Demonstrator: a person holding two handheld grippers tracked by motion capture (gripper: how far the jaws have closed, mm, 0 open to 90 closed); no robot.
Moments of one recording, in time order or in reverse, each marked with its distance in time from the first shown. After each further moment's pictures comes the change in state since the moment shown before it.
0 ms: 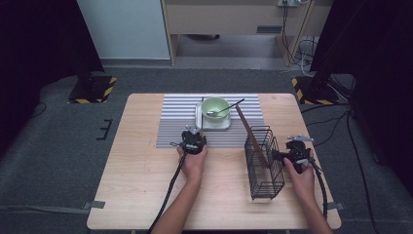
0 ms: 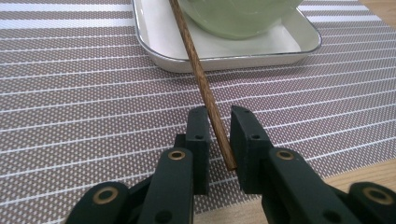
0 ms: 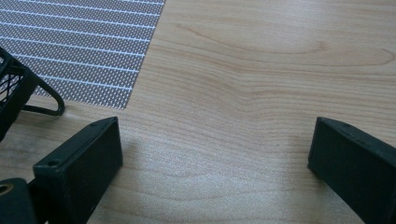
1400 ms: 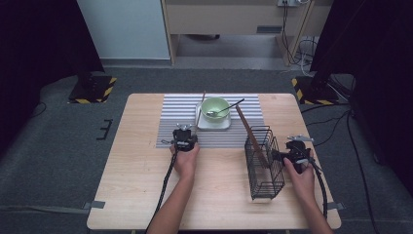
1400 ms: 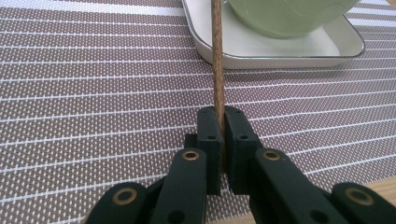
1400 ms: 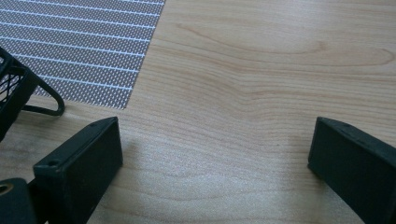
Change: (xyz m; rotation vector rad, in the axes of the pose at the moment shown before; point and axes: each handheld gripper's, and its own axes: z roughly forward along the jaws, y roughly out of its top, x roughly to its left) left arm 0.030 0.005 -0.003 0.041 0.013 -0.072; right arm 0.000 0.000 0.000 0.000 0.000 0.000
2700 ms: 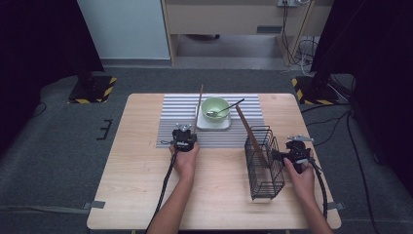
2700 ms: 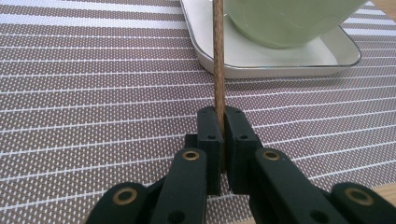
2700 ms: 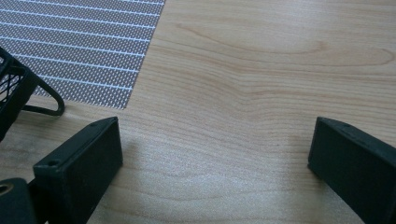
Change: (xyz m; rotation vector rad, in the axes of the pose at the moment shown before) left arm 0.001 0.000 -0.003 -0.040 0.009 0.013; right arm 0.000 0.000 0.000 0.000 0.000 0.000
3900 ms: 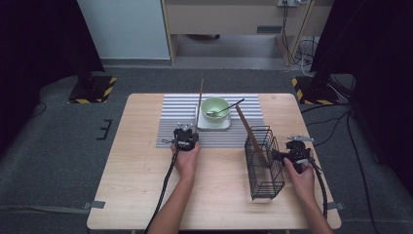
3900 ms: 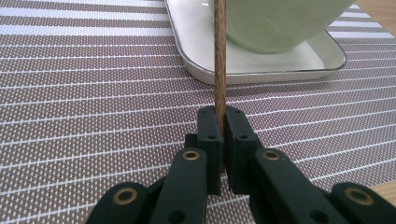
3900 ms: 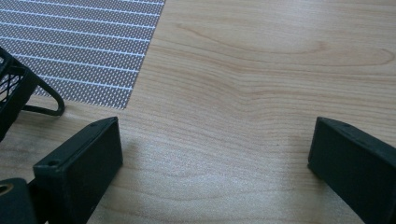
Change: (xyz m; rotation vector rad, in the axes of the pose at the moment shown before) left arm -0.004 0.002 0.002 -0.012 -0.028 0.014; right arm 0.000 0.000 0.000 0.000 0.000 0.000
